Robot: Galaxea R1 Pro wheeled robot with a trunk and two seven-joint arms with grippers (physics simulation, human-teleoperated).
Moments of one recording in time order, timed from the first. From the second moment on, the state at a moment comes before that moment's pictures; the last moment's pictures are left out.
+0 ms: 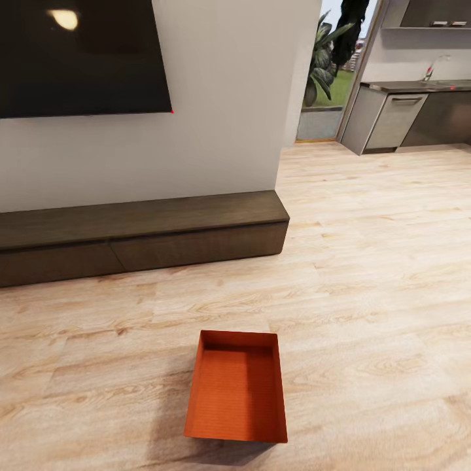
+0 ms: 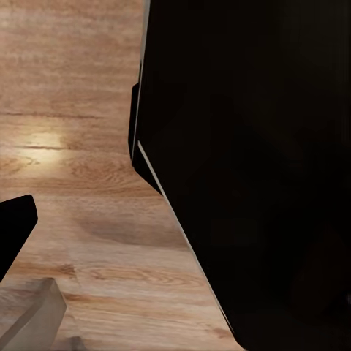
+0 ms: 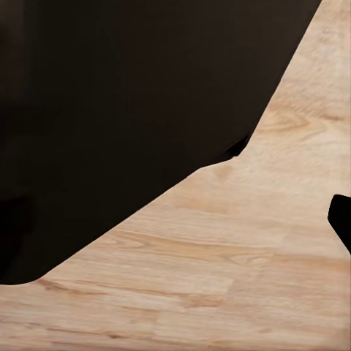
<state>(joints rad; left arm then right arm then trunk) -0.01 0.02 0.01 -0.08 0.17 -0.10 0.00 -0.02 0.04 0.65 0.03 -0.34 -0.12 -0.11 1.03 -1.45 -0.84</state>
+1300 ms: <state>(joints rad) -0.01 0.03 0.00 -0.07 0.17 -0.10 0.00 -0.02 0.04 0.65 0.03 -0.34 -0.12 -0.11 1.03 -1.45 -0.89</state>
